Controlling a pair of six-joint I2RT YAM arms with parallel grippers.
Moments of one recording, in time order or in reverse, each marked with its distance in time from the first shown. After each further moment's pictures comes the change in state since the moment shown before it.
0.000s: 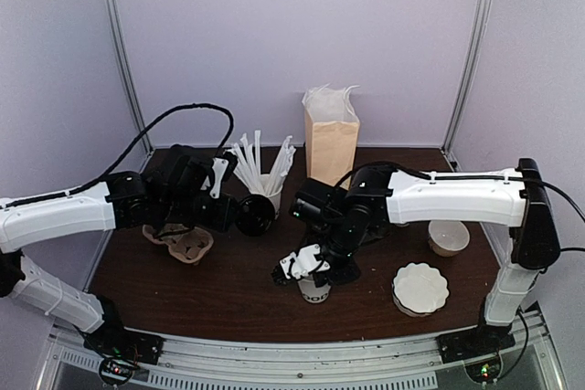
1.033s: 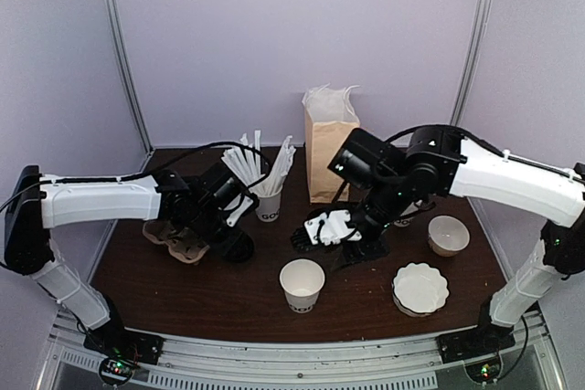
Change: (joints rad) left arm 0.039 0.220 0.050 -0.235 0.057 0.238; right arm 0.000 -0.189 0.098 -0.121 -0.080 0.025
